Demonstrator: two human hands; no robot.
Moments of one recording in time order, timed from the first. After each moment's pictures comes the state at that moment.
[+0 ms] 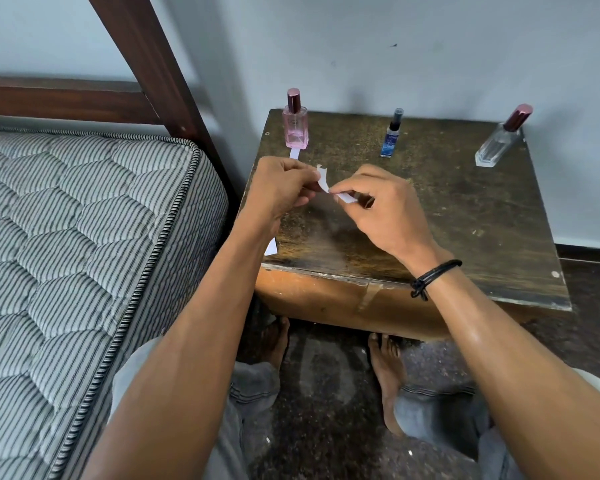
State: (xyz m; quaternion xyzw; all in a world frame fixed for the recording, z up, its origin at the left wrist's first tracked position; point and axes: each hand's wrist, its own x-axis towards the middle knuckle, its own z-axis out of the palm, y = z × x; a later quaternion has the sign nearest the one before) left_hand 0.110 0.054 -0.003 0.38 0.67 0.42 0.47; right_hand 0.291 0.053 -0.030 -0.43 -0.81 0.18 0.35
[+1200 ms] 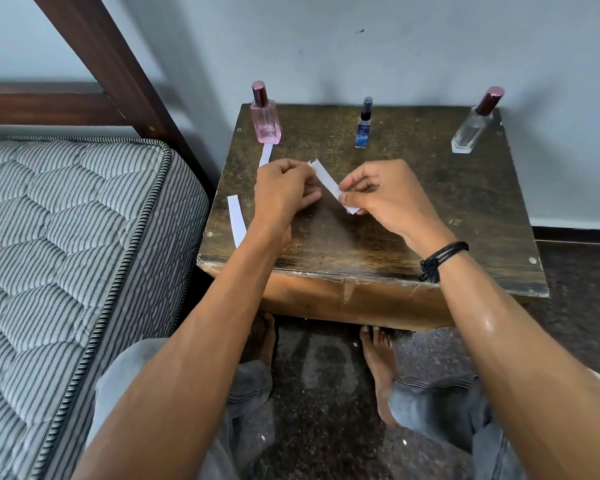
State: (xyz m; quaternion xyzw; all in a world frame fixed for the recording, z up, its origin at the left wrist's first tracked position) left_hand 0.161 0.060 -0.023 0.30 0.65 0.50 0.49; right_hand 0.327 0.070 -0.027 -0.56 -0.65 0.43 0.29
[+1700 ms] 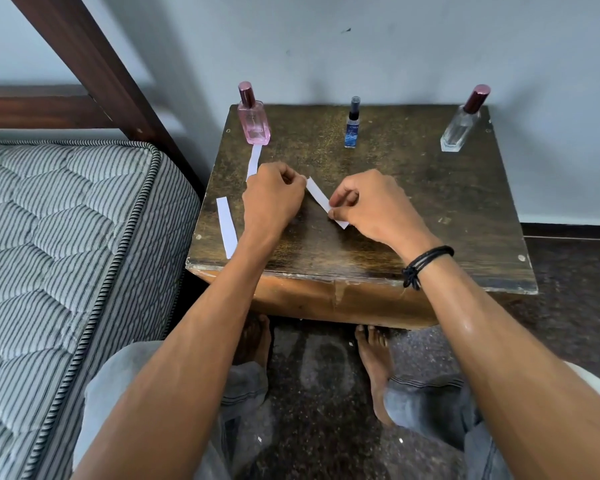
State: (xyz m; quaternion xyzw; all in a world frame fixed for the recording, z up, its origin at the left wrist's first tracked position) left_hand 0.163 0.061 -0.028 0.50 0.77 0.31 0.25; right_hand 0.326 0.066 -0.030 -0.59 -0.73 0.30 0.17
